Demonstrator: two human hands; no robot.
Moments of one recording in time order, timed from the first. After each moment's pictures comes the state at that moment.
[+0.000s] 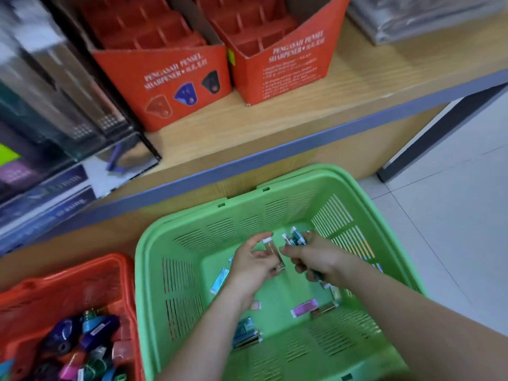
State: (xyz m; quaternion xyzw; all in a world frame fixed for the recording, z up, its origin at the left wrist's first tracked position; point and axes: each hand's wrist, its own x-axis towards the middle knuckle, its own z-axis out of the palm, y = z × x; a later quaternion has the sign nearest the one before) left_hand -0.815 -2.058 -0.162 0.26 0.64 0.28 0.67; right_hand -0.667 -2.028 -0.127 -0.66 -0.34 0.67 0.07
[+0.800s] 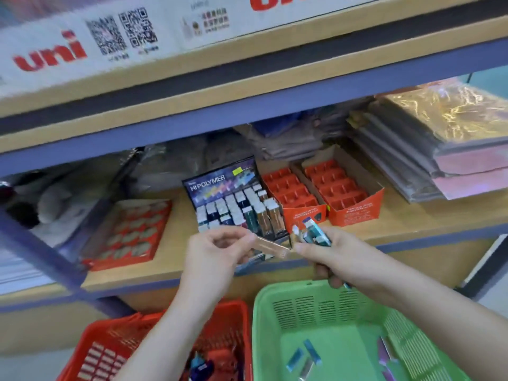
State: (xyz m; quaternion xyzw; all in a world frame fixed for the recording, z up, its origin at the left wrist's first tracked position) left_hand -0.938 -2.111 0.175 0.44 0.67 0.53 0.29; right_hand -0.746 -2.049 0.156 -0.43 -0.63 0.60 0.24
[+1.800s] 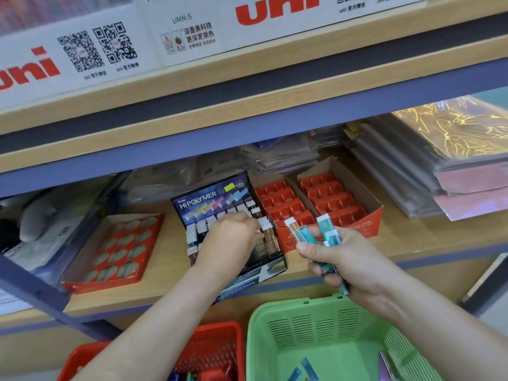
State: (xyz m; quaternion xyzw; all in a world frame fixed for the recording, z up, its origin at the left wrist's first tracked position) left_hand -0.954 -2.017 0.163 0.75 0.63 0.14 -0.14; right_hand -0.746 -2.021 0.171 -0.41 -0.44 0.71 0.36
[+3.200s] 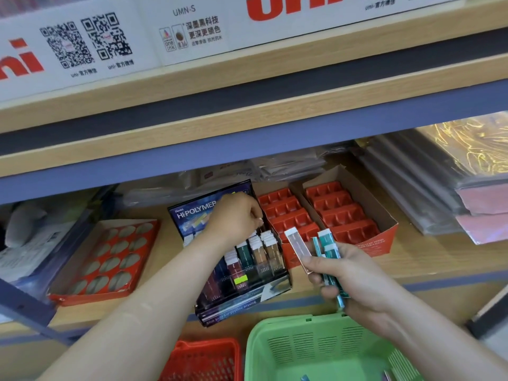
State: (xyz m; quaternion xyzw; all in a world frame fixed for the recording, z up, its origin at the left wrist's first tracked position) left_hand -0.968 -1.945 0.184 0.67 0.72 0.15 0.08; right_hand -0.759 -1.997 0.159 -0.42 -0.40 0.74 0.34
